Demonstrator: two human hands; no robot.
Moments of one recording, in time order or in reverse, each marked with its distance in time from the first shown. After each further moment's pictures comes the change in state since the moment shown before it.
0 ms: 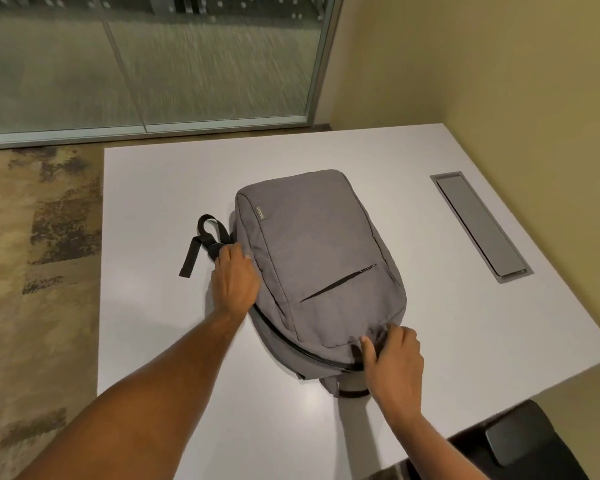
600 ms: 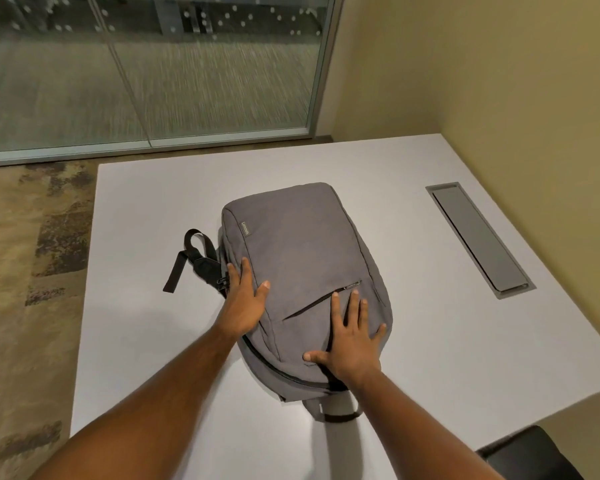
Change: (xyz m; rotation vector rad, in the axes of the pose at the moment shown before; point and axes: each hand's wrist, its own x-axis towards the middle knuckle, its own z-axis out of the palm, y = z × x) left_hand -0.013 0.027 0.027 -0.168 -0.466 -0.147; right_hand 0.076 -0.030 0.023 -0.298 -0.506 -0.232
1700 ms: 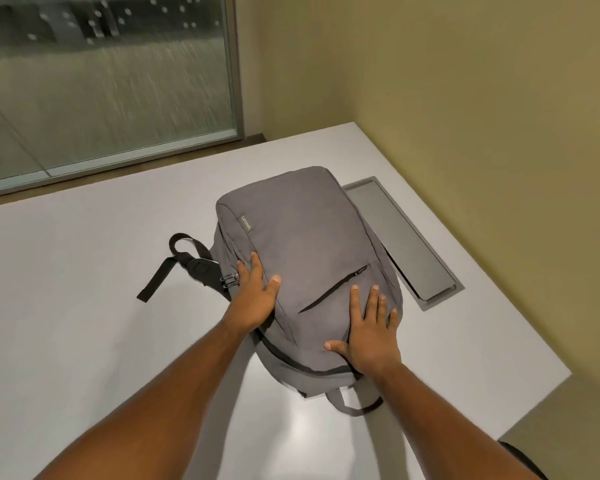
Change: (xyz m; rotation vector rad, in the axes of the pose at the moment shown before) left_hand 0.116 0.196 0.192 0.049 -0.152 0.115; right_hand 0.117 0.257 -0.044 -0.002 0.063 0.167
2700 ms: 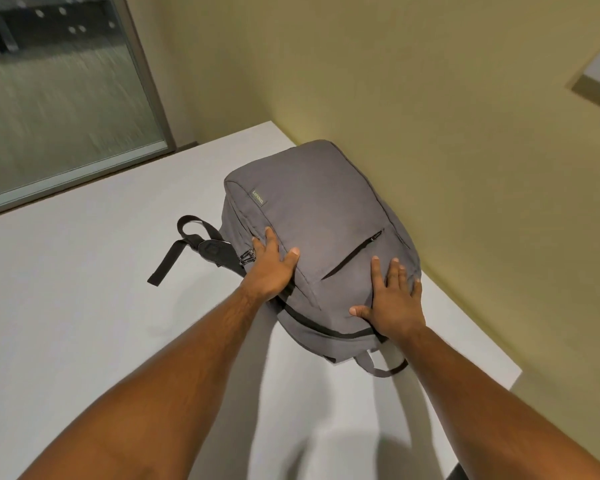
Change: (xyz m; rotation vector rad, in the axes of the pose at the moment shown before) left_hand 0.128 0.148 0.148 0.038 -0.195 0.103; right_hand 0.101 0.197 -0.046 0.072 0.050 0.191
